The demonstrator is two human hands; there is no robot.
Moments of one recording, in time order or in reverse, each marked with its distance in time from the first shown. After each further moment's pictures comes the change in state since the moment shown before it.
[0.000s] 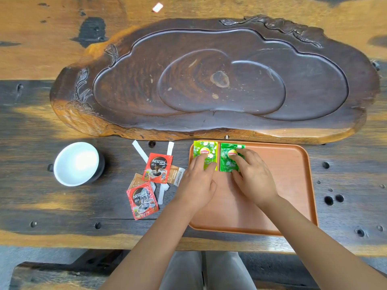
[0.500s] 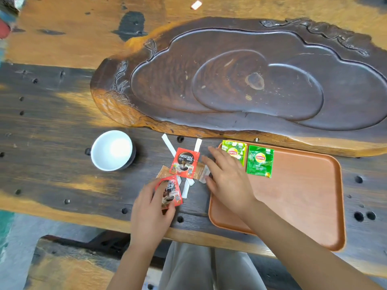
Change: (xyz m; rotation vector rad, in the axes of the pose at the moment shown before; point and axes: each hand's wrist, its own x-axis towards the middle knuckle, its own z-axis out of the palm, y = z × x) left_hand -0.123 -0.092 -0.027 -0.016 0.349 -0.345; right_hand 0.016 -0.109 0.018 -0.010 -0.013 -0.297
